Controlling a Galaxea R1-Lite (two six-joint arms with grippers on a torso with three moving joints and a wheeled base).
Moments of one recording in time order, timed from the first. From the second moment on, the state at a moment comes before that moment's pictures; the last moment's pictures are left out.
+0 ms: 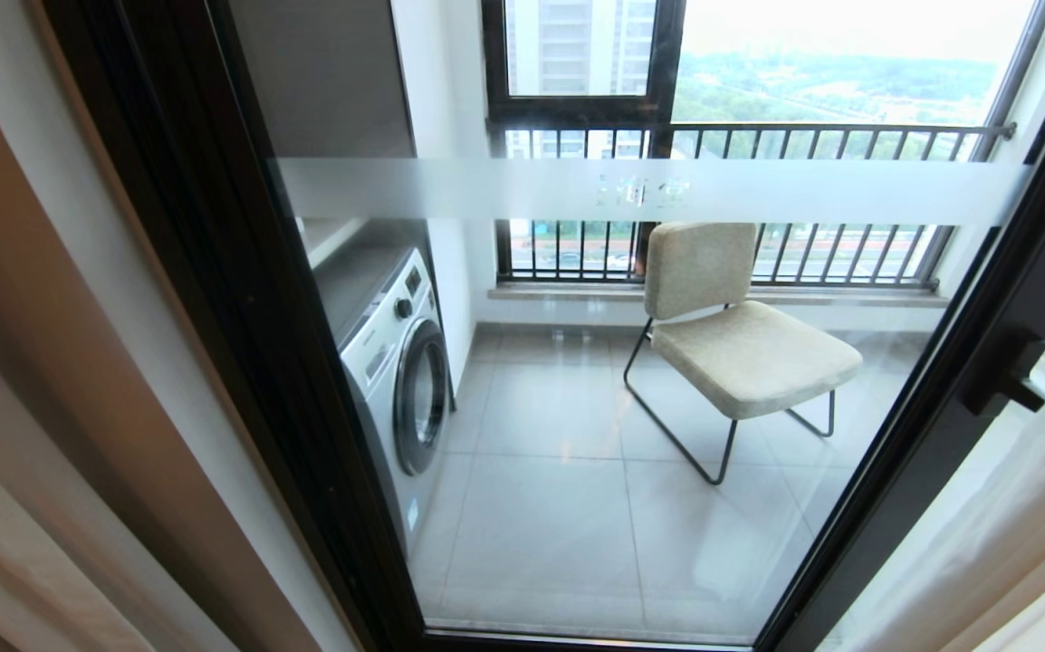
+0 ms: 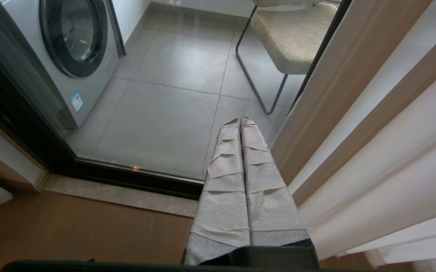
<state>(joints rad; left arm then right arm) 0.00 0.00 0.00 -0.01 0.01 -0.01 0.08 0.28 0.00 -0.05 -0.01 -0.08</state>
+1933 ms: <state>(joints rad) 0.00 0.00 0.00 -0.01 0.01 -0.01 0.00 0.00 0.00 0.00 0.01 -0.02</state>
